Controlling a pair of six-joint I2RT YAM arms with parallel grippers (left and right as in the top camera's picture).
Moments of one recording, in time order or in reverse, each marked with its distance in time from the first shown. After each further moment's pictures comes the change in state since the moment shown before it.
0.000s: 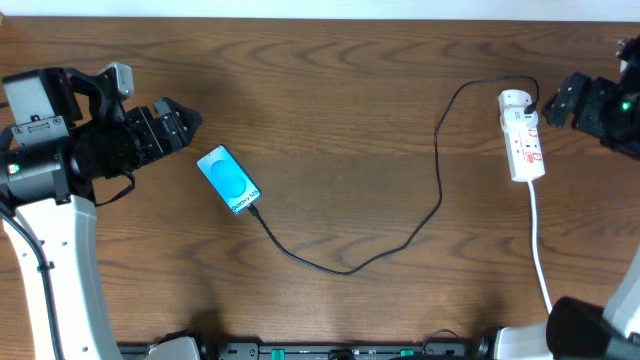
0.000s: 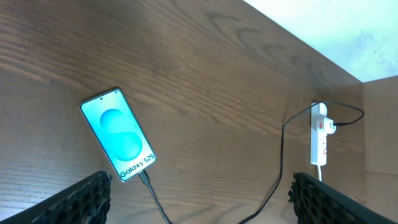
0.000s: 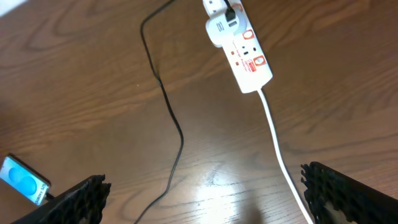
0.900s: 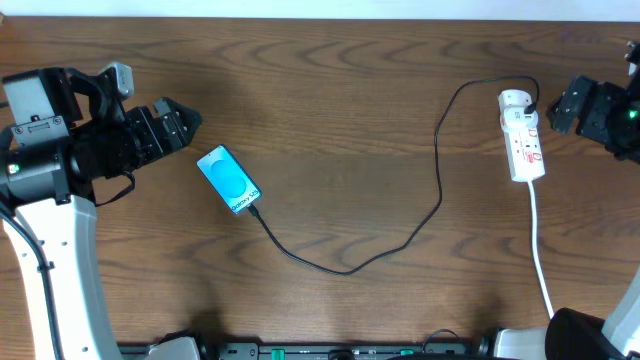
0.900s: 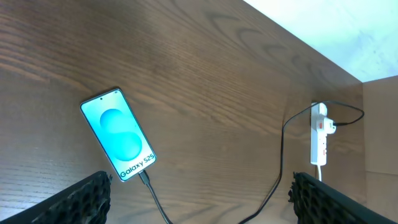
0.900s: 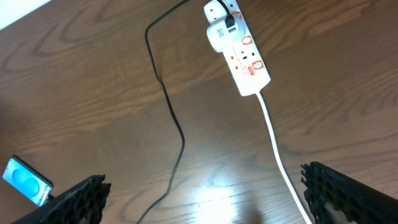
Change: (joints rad) left arm 0.000 0.000 0.000 0.000 0.000 0.000; right arm 0.000 -0.045 0.000 0.000 0.001 0.000
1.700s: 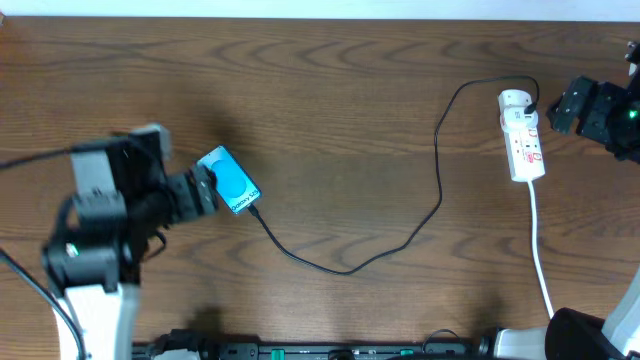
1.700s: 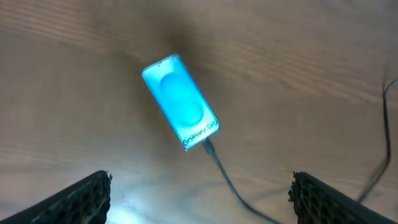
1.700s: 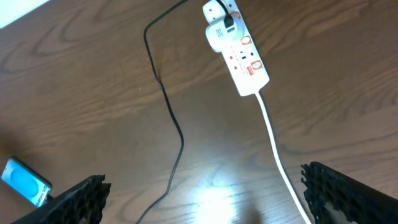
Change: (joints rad) left arm -0.202 -0.350 -0.397 0.115 -0.383 0.055; right arm 0.000 0.000 0.000 0.000 0.004 0.000
